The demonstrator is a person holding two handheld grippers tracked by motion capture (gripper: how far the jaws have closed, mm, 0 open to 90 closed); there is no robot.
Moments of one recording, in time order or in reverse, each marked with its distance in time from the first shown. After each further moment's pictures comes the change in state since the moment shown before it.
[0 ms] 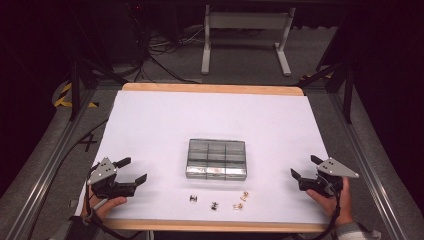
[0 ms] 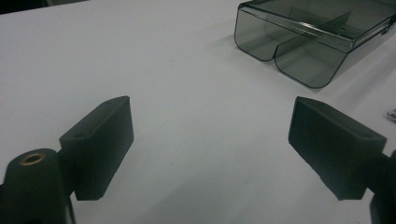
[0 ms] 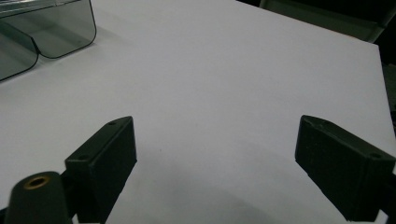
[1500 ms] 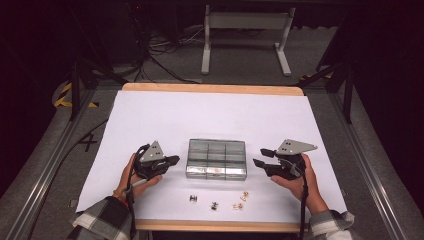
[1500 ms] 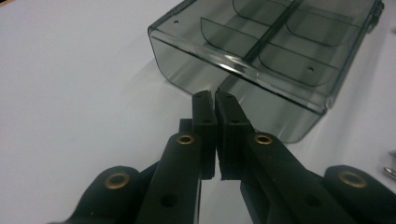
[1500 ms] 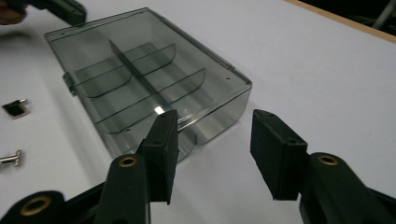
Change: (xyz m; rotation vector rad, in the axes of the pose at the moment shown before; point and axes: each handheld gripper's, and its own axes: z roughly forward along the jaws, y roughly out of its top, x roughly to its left) left arm -0.037 0.067 0.093 0.174 -0.168 0.210; right arm 0.070 0.090 0.043 0.069 0.378 -0.082
